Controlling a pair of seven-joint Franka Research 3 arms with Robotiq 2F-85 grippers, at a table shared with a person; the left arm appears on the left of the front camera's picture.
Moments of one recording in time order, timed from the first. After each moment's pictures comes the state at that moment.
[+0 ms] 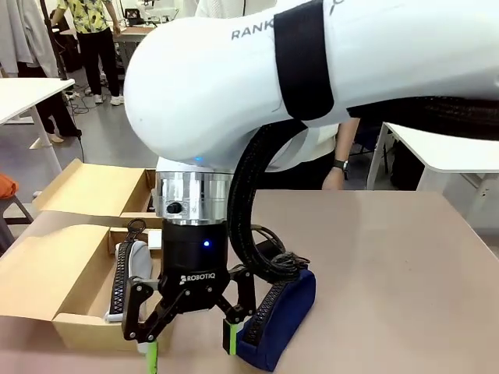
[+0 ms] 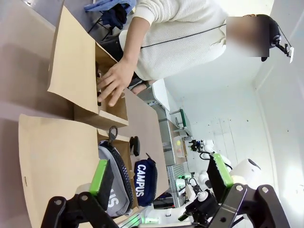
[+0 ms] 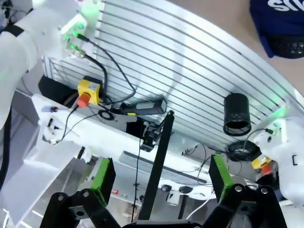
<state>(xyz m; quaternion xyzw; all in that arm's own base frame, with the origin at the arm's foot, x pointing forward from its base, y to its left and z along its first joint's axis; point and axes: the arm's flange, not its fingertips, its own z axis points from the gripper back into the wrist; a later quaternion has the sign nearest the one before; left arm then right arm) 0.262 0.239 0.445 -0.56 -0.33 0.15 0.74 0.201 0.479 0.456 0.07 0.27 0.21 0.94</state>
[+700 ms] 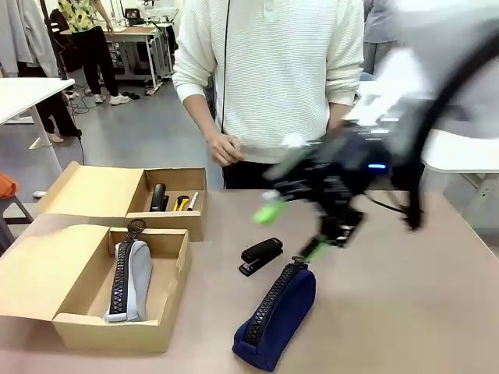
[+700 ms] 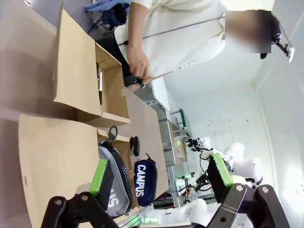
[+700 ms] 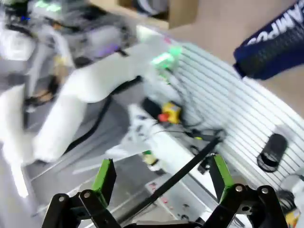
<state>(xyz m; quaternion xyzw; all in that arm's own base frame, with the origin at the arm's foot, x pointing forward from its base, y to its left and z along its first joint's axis) 0.262 0.239 0.445 -0.56 -0.33 0.15 0.74 0.286 0.243 0.506 0.43 0.19 0.11 0.88</state>
